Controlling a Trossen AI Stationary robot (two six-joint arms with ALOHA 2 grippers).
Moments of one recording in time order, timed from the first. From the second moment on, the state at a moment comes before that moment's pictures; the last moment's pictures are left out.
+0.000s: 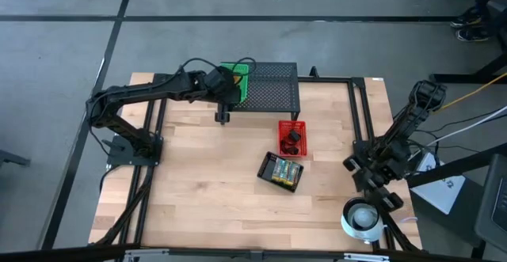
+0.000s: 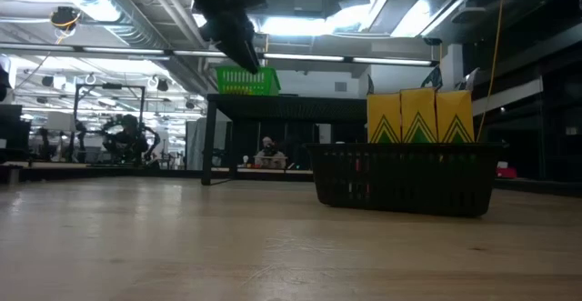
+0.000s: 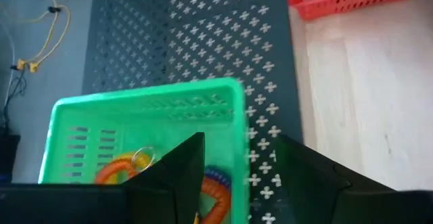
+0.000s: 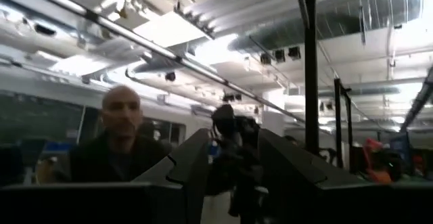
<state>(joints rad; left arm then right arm) 0.34 1.44 1.31 -0.68 -0.14 0.54 1.04 0.95 0.06 1.50 0.23 -0.24</state>
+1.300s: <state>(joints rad) -0.14 1.60 1.11 -0.04 -0.24 0.20 0.82 0.93 0.12 1.32 0.56 -0.29</state>
